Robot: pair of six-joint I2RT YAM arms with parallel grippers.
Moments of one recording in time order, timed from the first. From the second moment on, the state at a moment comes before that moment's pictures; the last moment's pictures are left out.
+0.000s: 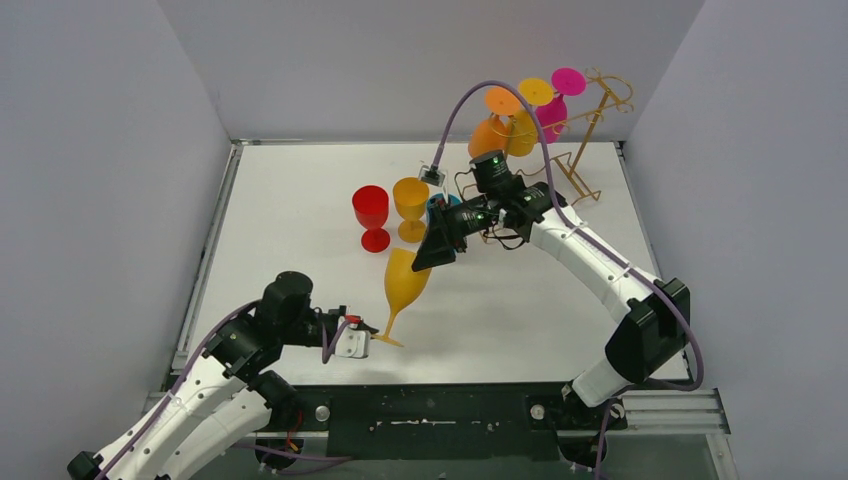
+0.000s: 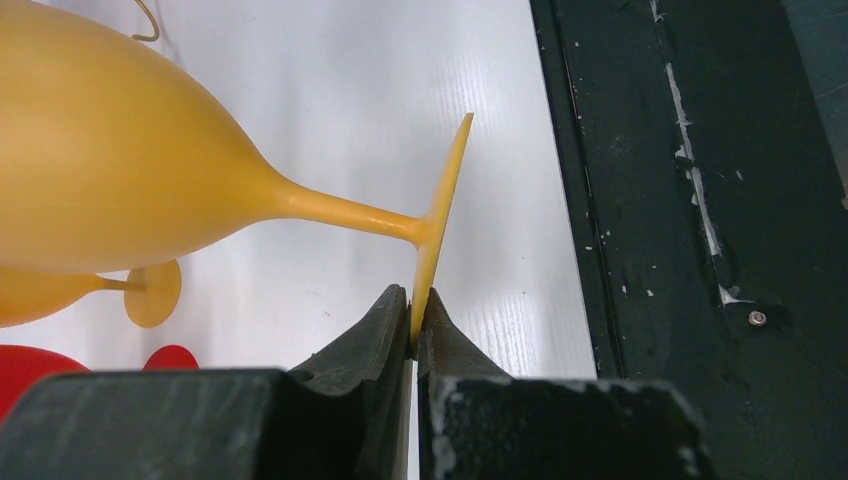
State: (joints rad) left arm -0.67 0.61 0.62 -0.63 0.71 0.81; right arm 0.60 1.57 1.45 -0.64 -1.10 0.10
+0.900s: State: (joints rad) left arm -0.68 0.57 0.60 -0.64 0.70 0.79; right arm 0.61 1.59 1.47 -0.65 -1.18 0.09
